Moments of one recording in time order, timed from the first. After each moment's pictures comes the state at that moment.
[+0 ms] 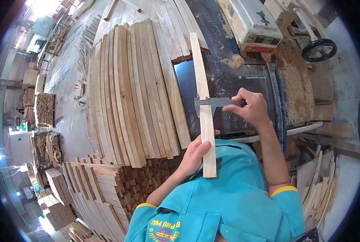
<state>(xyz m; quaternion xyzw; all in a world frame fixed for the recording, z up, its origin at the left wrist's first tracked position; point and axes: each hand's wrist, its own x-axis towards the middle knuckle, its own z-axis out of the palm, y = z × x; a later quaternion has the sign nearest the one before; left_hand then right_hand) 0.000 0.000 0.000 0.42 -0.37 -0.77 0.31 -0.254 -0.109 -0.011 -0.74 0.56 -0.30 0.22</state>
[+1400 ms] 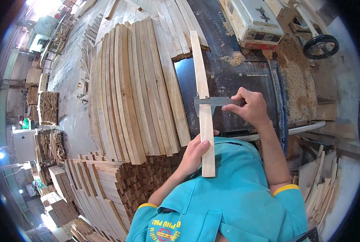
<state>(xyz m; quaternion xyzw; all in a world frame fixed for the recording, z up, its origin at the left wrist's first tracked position) -0.012 0.008 -0.006 0.44 -0.37 -0.75 0.33 -0.262 -0.105 -0.020 -0.74 0.56 -0.30 0.23</state>
